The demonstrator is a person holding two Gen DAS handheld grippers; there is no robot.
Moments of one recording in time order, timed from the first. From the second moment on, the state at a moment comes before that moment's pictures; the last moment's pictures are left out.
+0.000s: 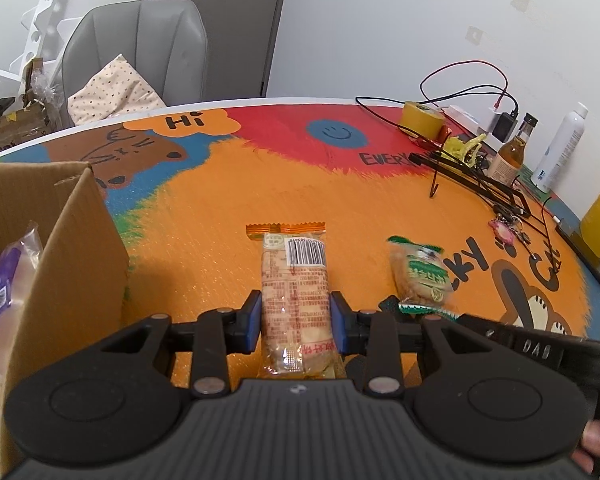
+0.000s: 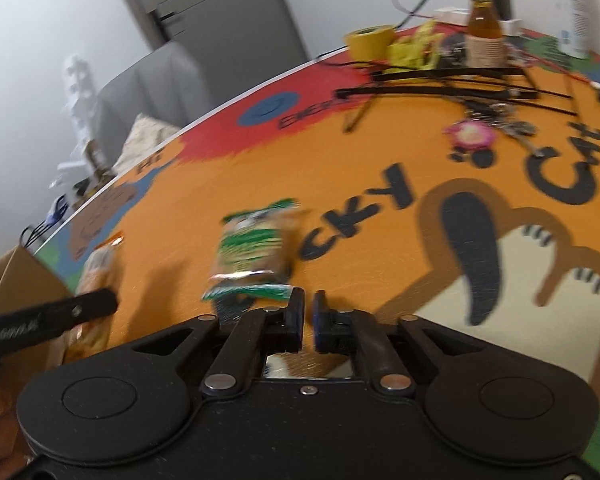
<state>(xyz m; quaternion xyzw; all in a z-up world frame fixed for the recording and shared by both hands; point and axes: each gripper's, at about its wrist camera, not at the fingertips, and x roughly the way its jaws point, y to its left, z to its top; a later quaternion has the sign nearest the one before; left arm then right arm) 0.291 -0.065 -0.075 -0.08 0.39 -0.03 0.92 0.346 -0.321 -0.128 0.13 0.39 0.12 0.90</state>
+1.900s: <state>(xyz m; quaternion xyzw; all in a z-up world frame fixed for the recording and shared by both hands) 0.253 -0.037 -0.030 -0.09 0.34 -0.02 0.94 0.315 -0.248 -0.079 0.05 0.31 0.15 0.94</state>
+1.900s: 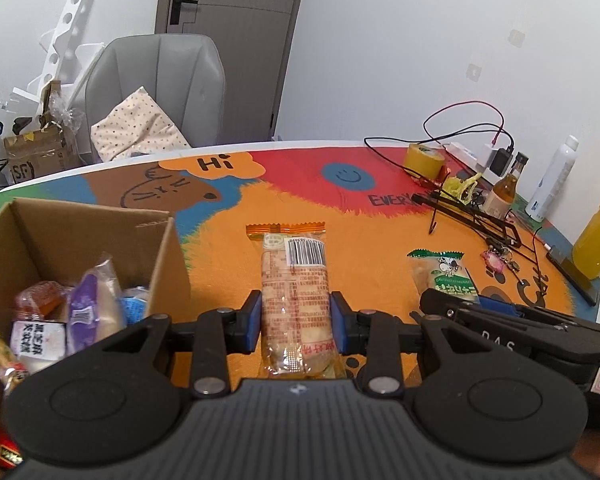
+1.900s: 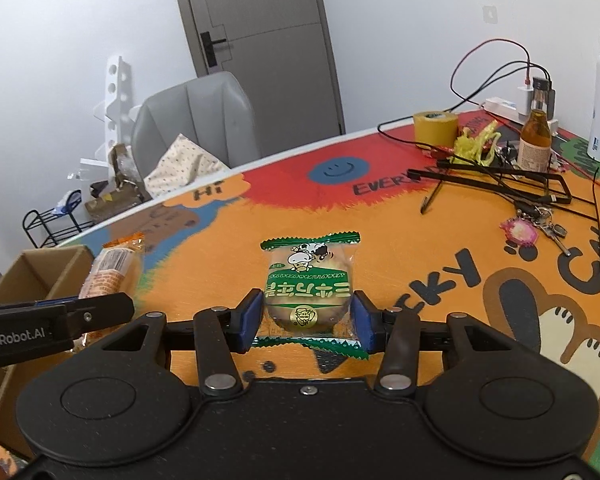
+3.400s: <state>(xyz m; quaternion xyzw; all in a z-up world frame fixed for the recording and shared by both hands) 0.157 0.102 0.006 -0.13 0.30 0.07 0.94 0.249 -0.123 -0.028 0.03 0.26 0.30 0.92</state>
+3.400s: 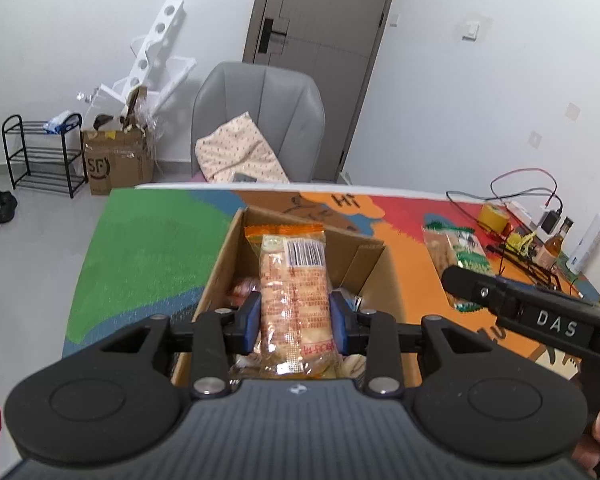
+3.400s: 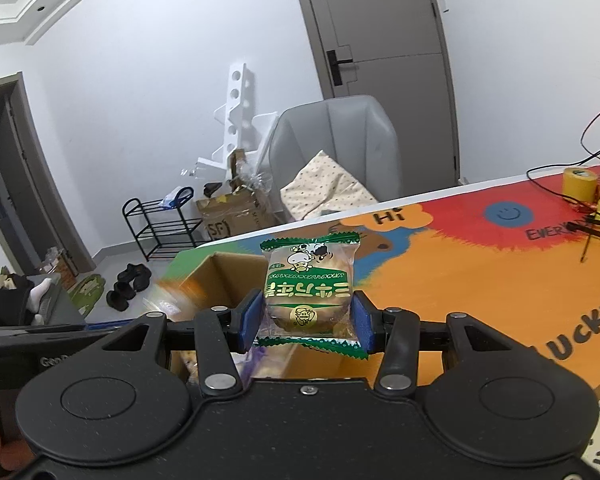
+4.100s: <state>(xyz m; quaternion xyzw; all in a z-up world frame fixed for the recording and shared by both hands) 0.140 0.145 0.008 -0.14 0.29 0.10 0.94 0.251 -0.080 -0.026 0.06 0.29 0.34 0.89</state>
